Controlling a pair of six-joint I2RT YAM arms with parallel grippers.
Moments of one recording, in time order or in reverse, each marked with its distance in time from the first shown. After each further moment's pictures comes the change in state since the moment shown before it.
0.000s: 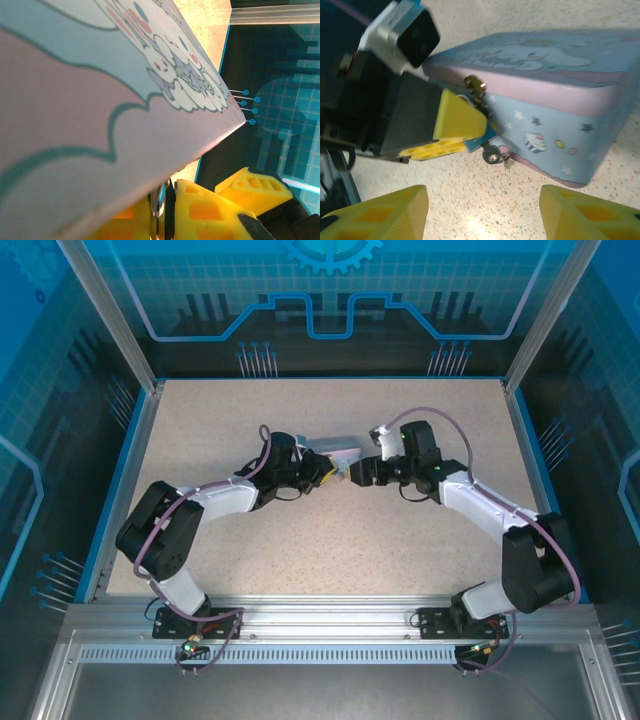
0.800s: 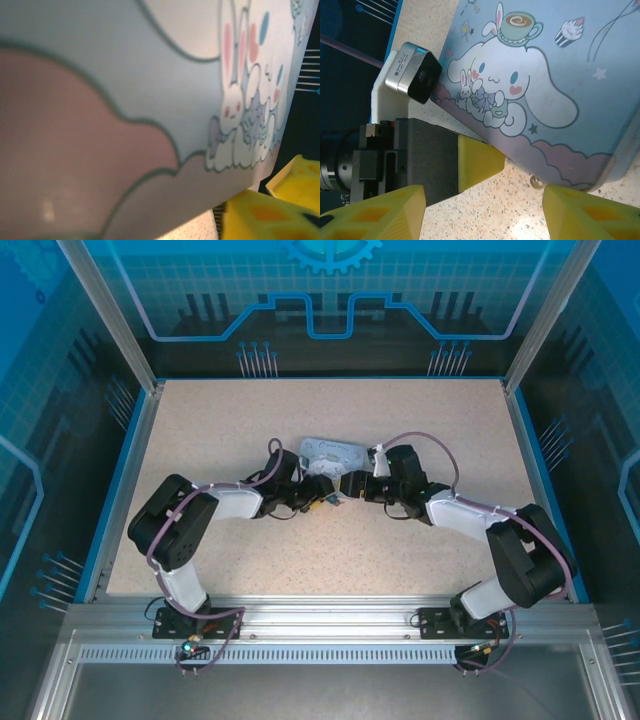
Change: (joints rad) left arm -0.006 0.082 -0.081 -0.055 0.028 0.240; right arm 0.122 0.060 -0.176 0.286 0.121 0.374
